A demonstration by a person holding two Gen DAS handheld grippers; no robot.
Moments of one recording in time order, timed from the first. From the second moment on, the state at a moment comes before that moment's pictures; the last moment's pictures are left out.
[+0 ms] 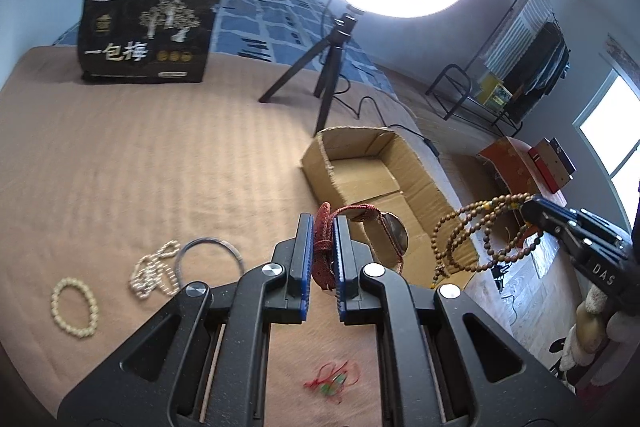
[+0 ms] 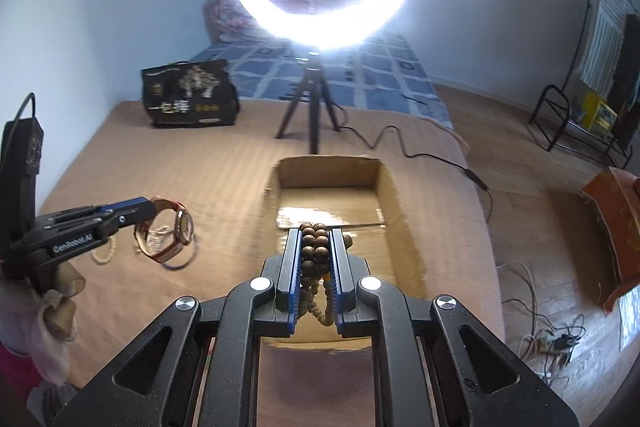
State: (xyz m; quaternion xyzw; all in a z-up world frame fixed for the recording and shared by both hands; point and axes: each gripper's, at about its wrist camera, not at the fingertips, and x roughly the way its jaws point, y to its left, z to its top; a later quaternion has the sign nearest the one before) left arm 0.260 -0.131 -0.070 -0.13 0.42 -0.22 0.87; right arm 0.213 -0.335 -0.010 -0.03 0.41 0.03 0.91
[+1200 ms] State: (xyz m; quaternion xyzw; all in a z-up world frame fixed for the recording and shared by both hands) left arm 0.323 -0.246 -0.116 -0.08 0.46 -0.23 0.86; right arm 0.248 -0.405 -0.106 0.03 0.48 -0.01 0.87
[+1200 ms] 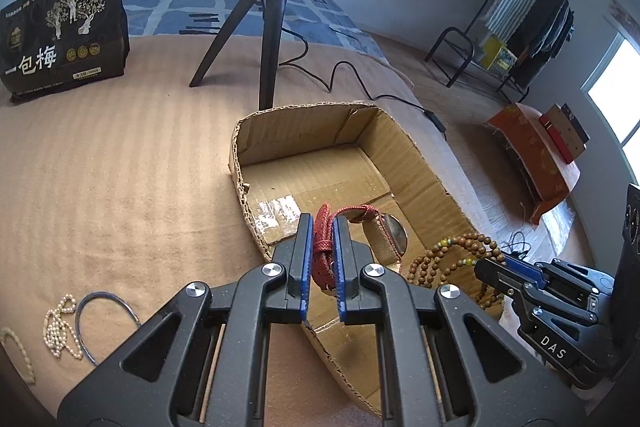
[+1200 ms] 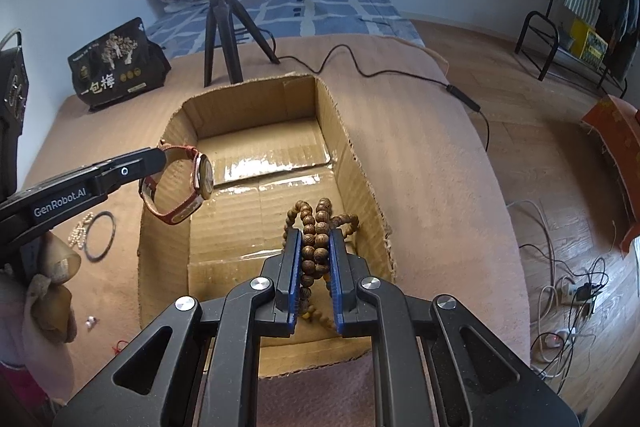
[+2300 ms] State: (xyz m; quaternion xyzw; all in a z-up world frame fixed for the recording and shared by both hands) left arm 0.287 -0.215 -0.075 -0.05 0.42 -0.22 0.88; right arm 0.223 -0.379 -0.076 0.03 0.46 0.00 0.89
